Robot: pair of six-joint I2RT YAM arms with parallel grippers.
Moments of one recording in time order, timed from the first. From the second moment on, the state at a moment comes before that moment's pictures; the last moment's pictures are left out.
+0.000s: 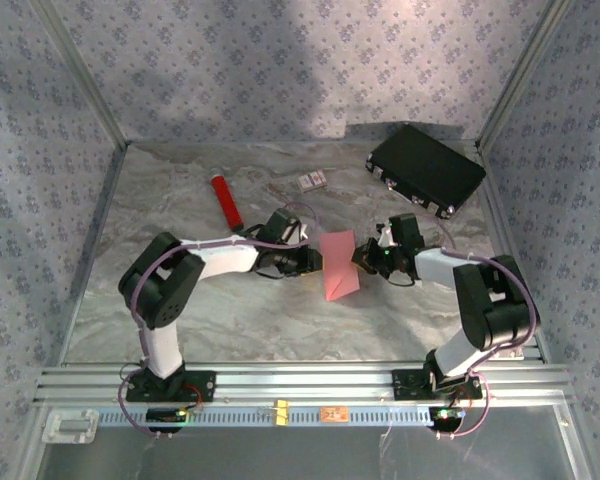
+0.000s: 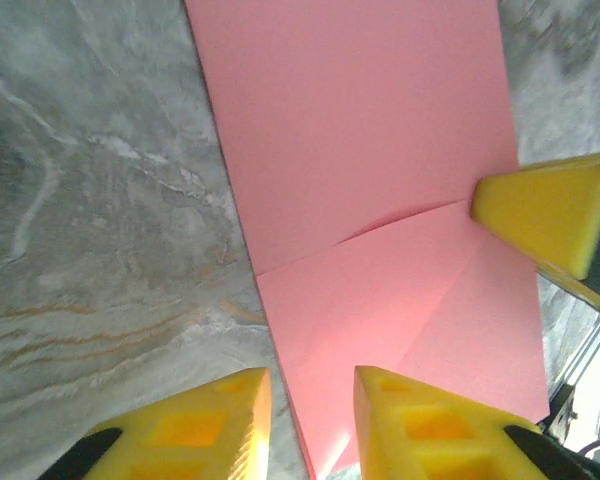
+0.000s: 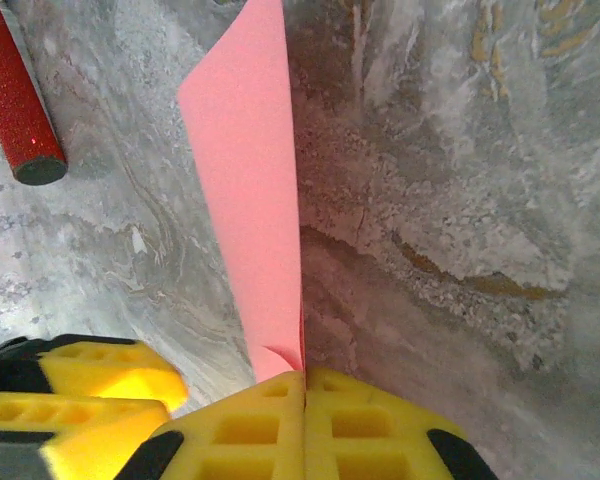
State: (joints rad) left arm -0.74 1.82 1.03 -0.09 0.45 -0.80; right arm 0.24 1.55 0.66 -0.03 -0.58 0.74
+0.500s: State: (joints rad) left arm -0.68 1.56 0.84 -0.05 0.25 -0.83; right arm 0.36 1.44 0.89 -0.44 -0.30 0.50
